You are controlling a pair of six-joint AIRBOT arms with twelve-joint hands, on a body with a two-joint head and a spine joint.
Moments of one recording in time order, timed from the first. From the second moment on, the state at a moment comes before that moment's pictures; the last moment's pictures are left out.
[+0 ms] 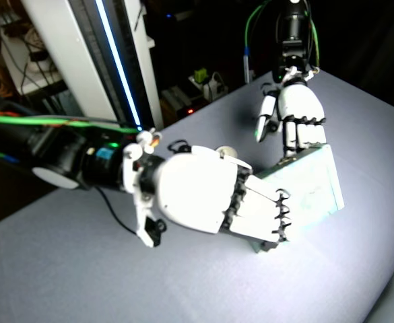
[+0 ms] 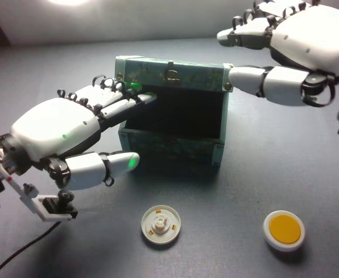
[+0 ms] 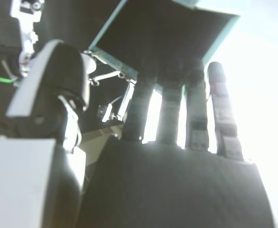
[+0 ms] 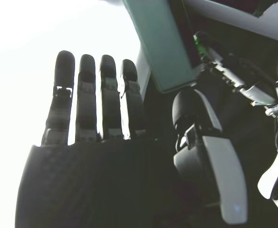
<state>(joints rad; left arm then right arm) 0.82 -1.09 1.21 0.03 -0.95 0.71 -0.50 -1.09 1.16 0.16 0.68 -1.08</state>
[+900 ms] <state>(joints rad) 0.90 -0.99 1.12 0.04 -1.03 0.71 -0.62 -0.99 1.08 0.14 0.81 -1.00</state>
